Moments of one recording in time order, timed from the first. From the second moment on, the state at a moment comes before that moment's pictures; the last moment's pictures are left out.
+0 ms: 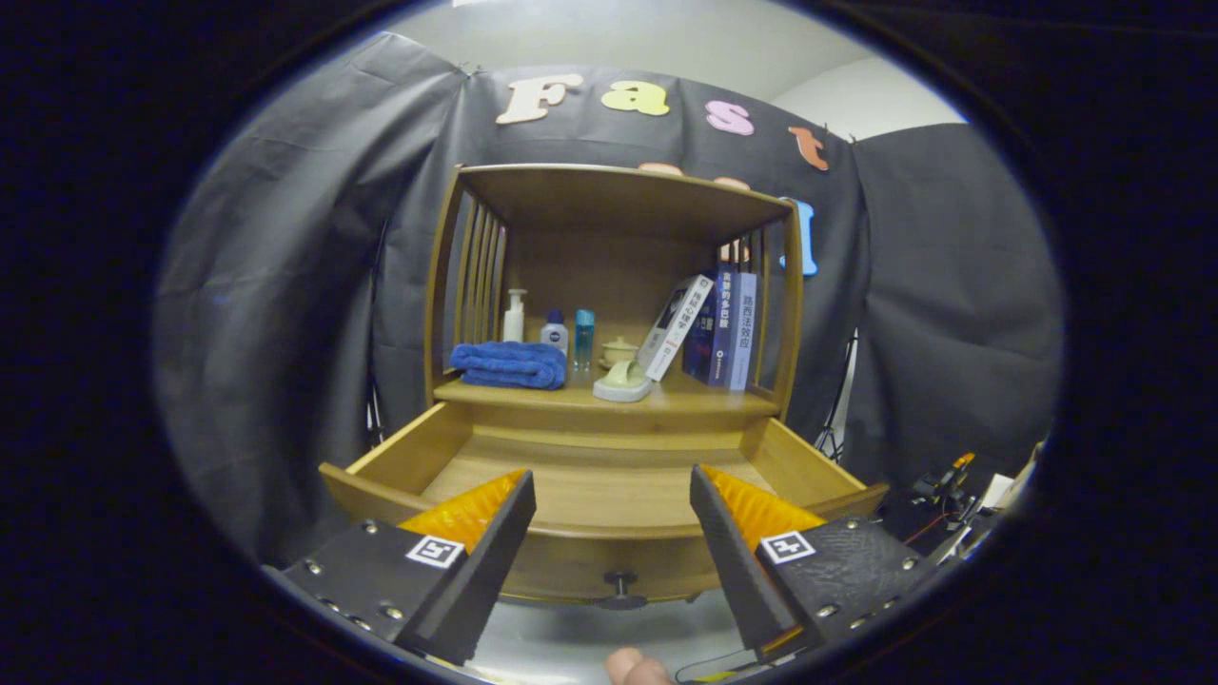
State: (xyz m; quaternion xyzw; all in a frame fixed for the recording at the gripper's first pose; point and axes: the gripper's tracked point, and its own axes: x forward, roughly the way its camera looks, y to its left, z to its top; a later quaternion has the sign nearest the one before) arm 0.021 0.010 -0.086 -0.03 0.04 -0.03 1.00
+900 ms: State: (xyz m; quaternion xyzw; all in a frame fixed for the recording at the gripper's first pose) arm 0.043 0.005 -0.184 -0.06 0.08 -0.03 0.99
